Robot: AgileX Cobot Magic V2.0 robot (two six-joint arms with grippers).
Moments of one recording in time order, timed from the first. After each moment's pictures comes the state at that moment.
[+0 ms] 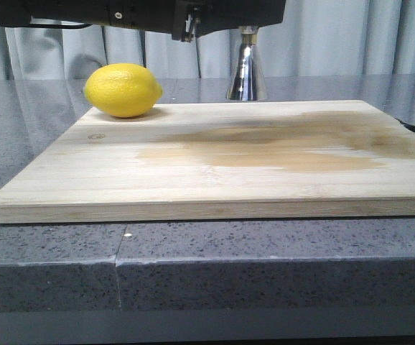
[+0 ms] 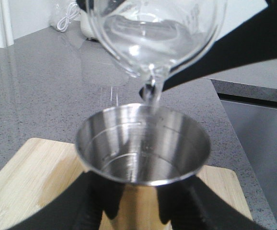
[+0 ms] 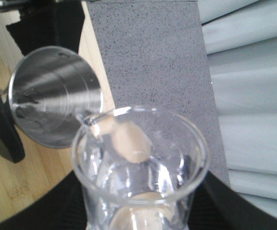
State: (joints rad) left arm -0.45 1.91 -1.35 -1.76 1.11 1.97; right arm 0.58 1.45 -1.47 -0.38 0.84 -0.70
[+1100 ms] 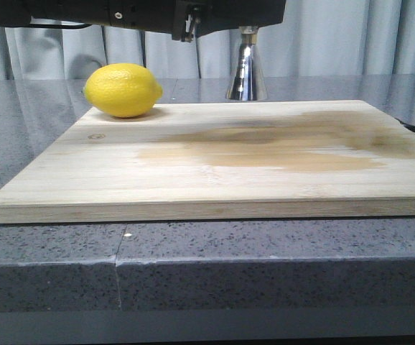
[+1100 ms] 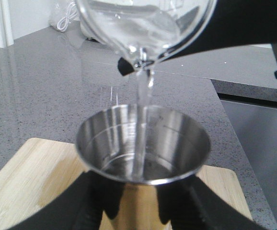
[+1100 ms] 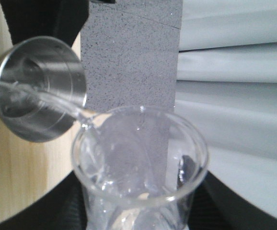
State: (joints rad) left arm -0.45 1.91 -1.35 -1.76 1.11 1.97; right arm 0.58 1.45 -1.47 -0.43 0.76 -0.96
